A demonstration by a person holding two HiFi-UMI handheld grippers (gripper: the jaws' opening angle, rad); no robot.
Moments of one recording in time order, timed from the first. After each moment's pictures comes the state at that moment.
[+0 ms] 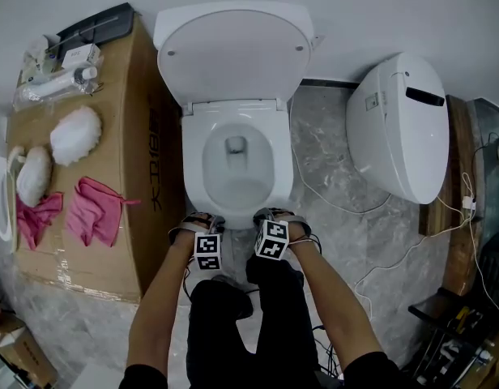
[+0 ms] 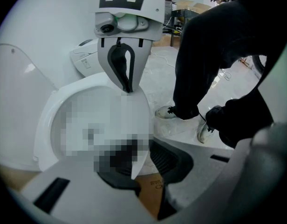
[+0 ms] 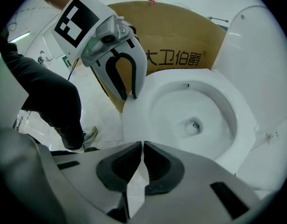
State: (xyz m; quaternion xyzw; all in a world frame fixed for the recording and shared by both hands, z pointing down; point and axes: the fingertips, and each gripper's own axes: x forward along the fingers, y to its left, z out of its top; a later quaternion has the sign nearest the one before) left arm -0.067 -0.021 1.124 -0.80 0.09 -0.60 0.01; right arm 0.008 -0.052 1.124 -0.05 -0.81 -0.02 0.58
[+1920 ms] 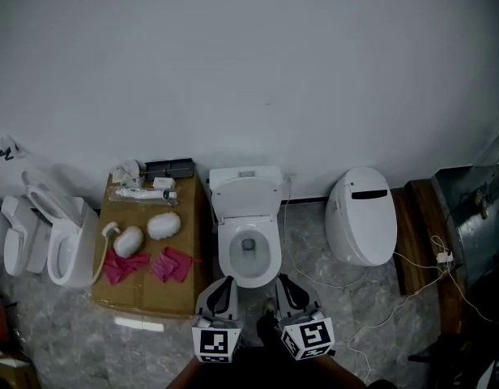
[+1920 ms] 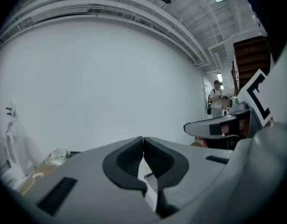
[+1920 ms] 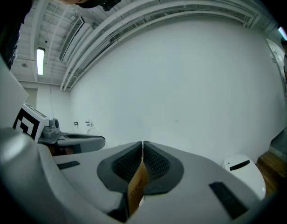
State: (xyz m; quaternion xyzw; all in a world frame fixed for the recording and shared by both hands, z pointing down) left arm -0.076 0.015 0.380 -0.76 0.64 -0.07 -0.05; right arm 0.034 -0.008 0.375 0.42 -0.90 0.08 0.05
